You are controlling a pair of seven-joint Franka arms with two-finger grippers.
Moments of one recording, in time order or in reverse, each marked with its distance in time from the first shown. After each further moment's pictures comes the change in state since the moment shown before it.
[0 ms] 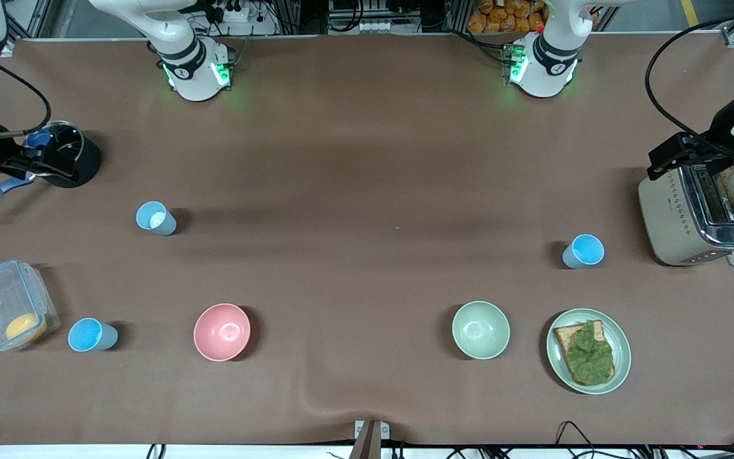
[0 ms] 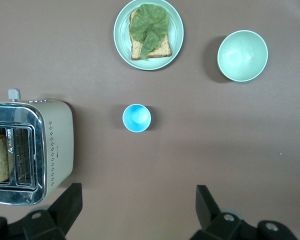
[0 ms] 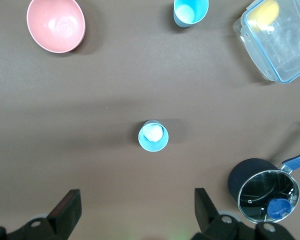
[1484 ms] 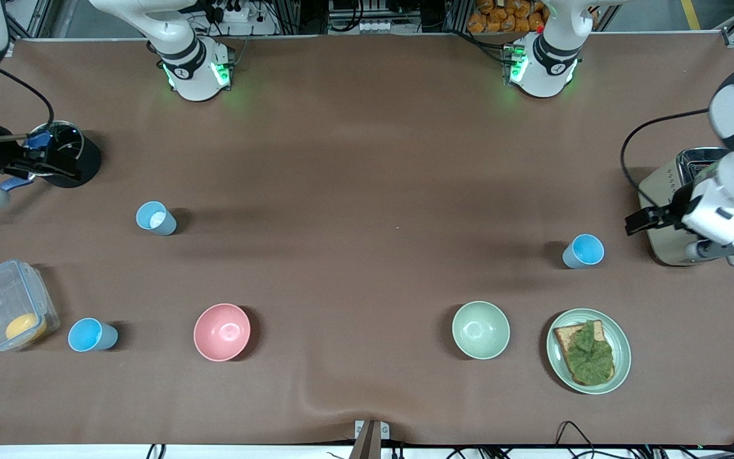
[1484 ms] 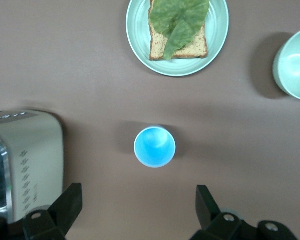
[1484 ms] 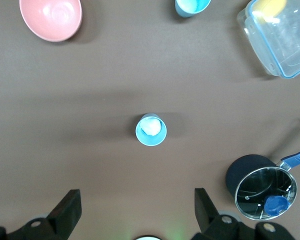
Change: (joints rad) left arm 0.085 0.115 0.012 -0.345 0.006 0.445 0.033; right arm -0.009 0.033 -0.009 -0.008 -0.001 -0.026 -0.049
